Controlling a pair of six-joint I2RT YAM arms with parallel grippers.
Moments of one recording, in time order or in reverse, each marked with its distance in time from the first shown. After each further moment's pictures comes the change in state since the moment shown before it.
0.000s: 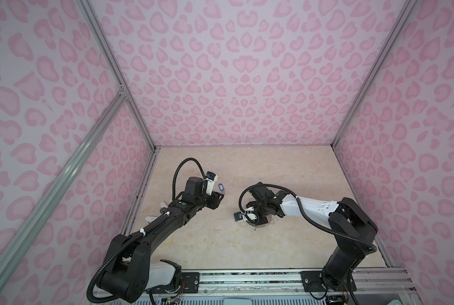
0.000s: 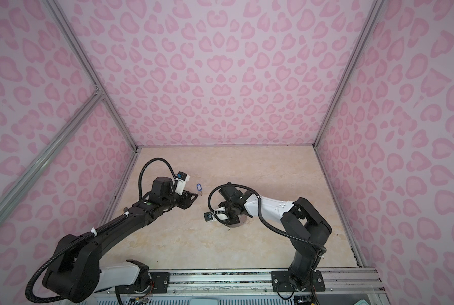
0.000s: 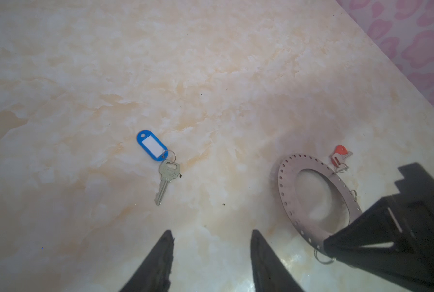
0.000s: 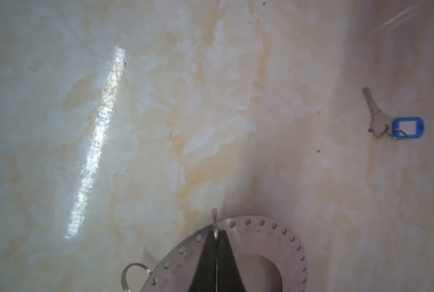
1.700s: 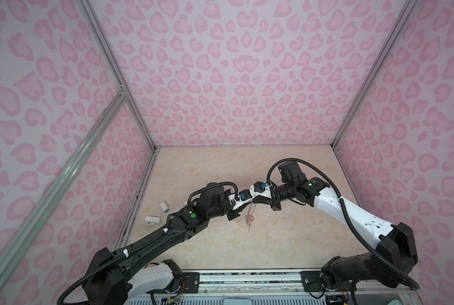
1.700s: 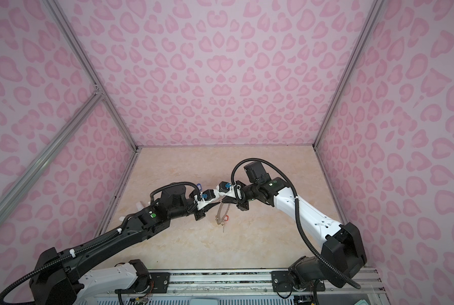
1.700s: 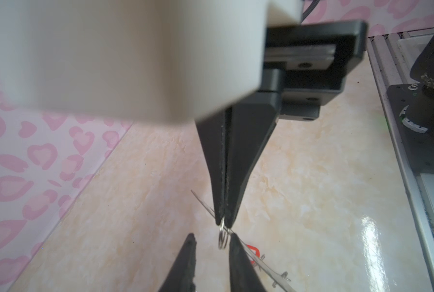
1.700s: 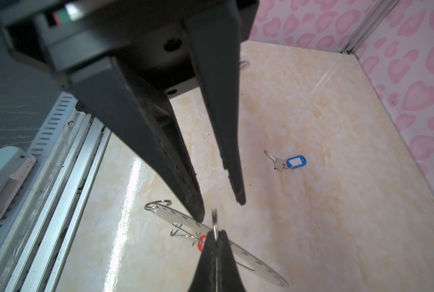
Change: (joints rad) left arm -0.410 -0.127 0.102 0.029 -0.017 0.543; right arm -0.183 -0.288 0.089 -0.142 -0.410 0.205
